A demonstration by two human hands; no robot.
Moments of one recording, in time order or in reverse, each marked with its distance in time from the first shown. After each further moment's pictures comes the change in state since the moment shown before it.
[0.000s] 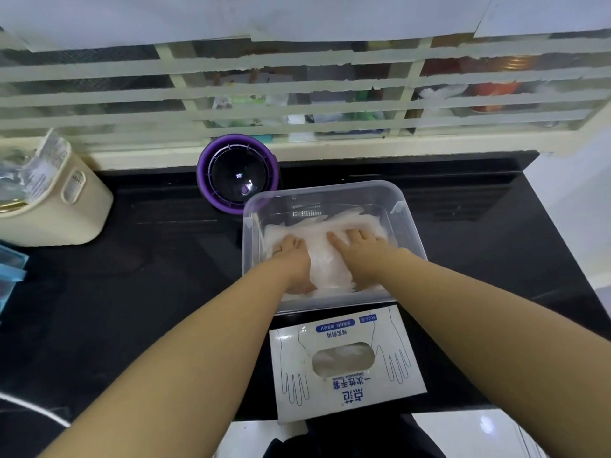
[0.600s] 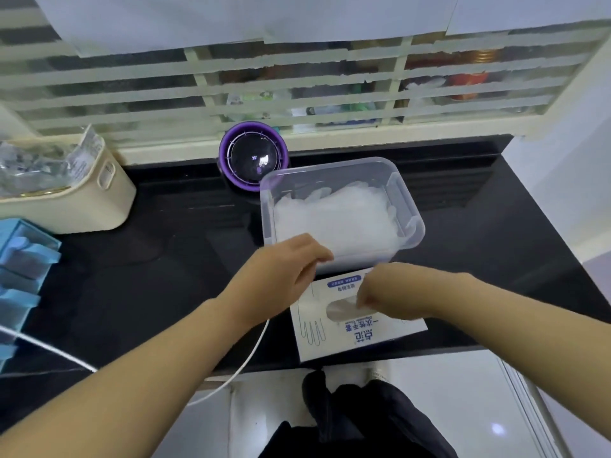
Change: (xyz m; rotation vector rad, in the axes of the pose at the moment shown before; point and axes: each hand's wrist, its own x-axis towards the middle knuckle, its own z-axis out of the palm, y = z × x) left_hand -0.124 -0.044 0.042 -0.088 0.740 0.781; right_hand -0.130 -0.047 0.028 0.046 -0.033 -0.195
